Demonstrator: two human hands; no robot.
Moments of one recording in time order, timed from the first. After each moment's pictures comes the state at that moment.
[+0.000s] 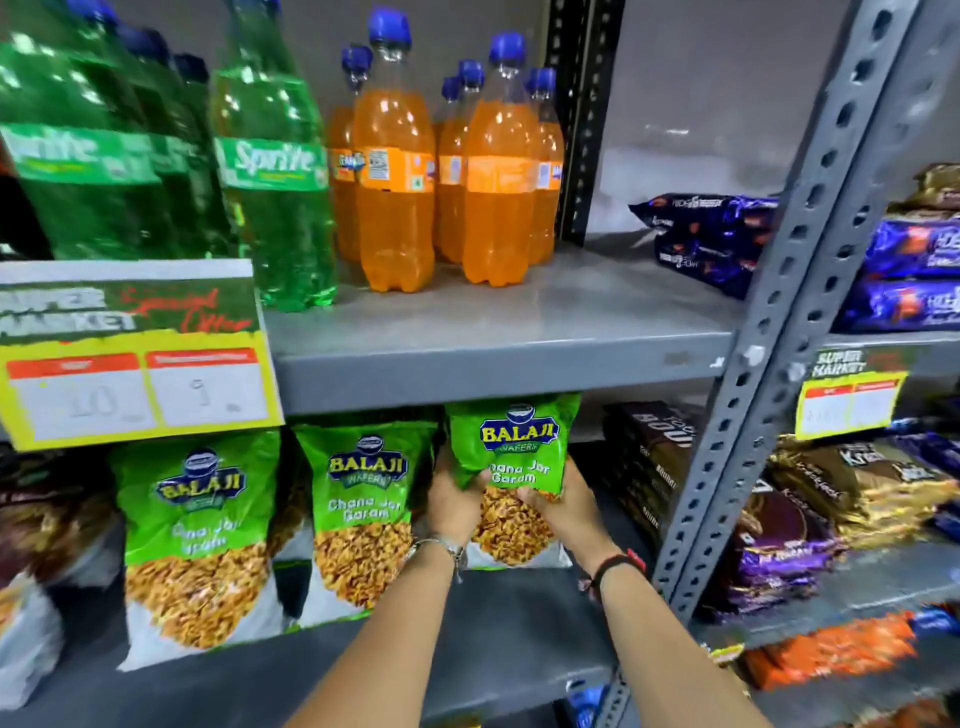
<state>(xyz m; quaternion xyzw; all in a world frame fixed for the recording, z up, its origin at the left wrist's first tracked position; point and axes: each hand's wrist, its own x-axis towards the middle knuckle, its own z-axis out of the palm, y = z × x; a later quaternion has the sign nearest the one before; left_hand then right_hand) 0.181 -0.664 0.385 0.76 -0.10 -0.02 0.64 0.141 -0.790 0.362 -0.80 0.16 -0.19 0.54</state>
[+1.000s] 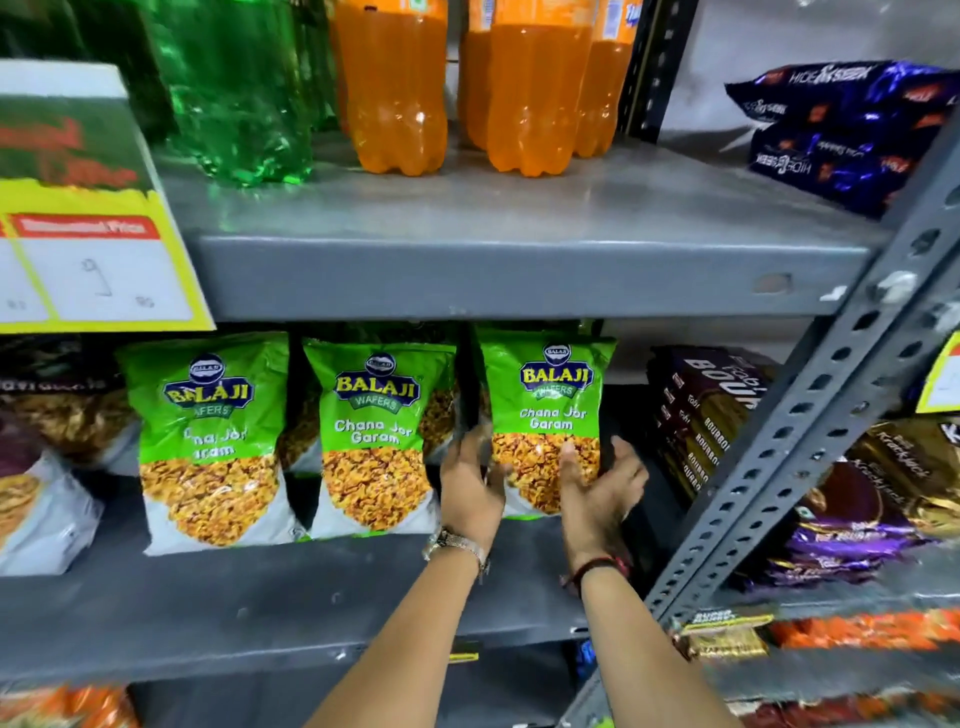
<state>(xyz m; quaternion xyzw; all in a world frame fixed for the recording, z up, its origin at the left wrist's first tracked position) 0.167 -0.671 0.321 0.84 -0.09 0.08 0.53 0.140 -0.782 0.302 -0.72 0.32 -0.34 0.52</state>
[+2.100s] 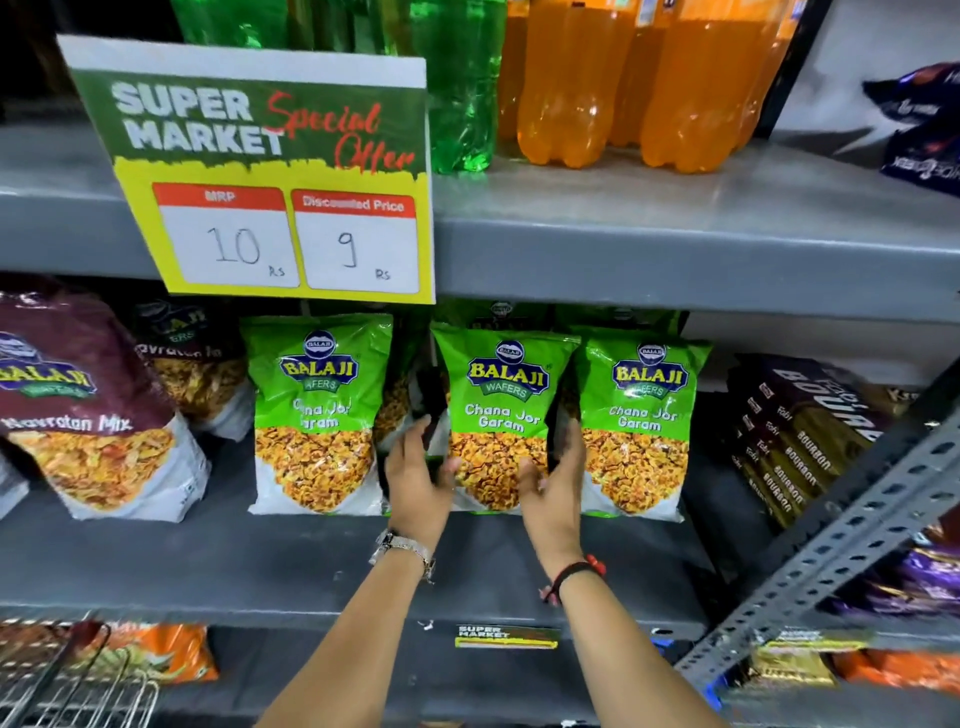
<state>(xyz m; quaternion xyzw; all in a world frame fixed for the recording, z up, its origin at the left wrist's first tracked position) 0.191 -0.543 0.300 0.85 -0.03 0.16 0.50 0.166 -0.674 0.288 -0.80 0.11 -0.24 0.54</state>
